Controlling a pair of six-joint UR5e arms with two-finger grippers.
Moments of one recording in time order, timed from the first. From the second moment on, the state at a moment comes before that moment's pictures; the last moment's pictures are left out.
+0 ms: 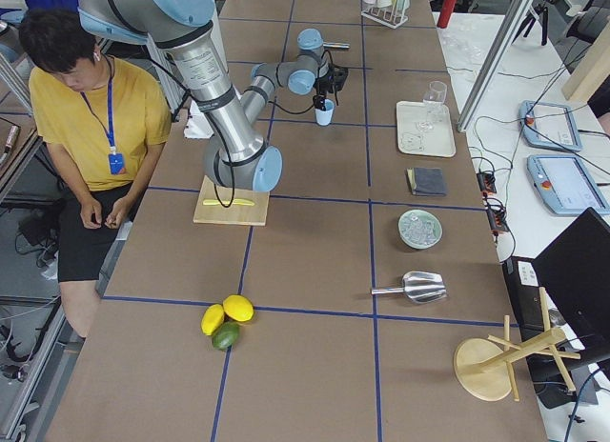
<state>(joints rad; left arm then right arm) -1.52 -1.48 -1.79 -1.55 -2.49 0.10 0.45 -0.88 1.69 -1.35 1.72 1.67</state>
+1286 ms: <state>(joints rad) -1.03 -1.64 -1.55 -2.07 -2.26 -0.67 0.75 -1.32 1.94 -1.35 2.04 1.26</state>
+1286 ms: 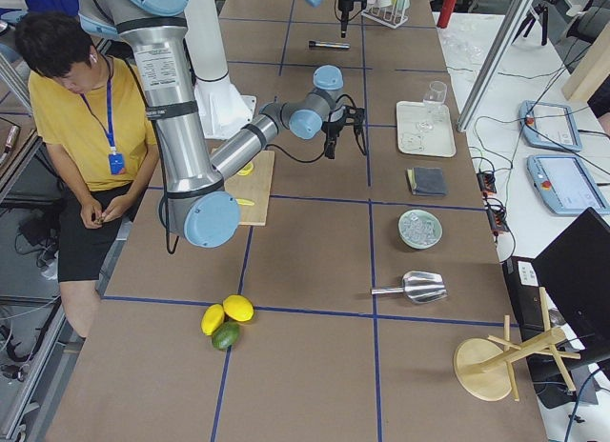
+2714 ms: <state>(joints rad) -0.96 -1.69 -1.49 -2.06 -2.22 -0.67 0.75 -1.32 1.93 -1.35 2.06 1.26</state>
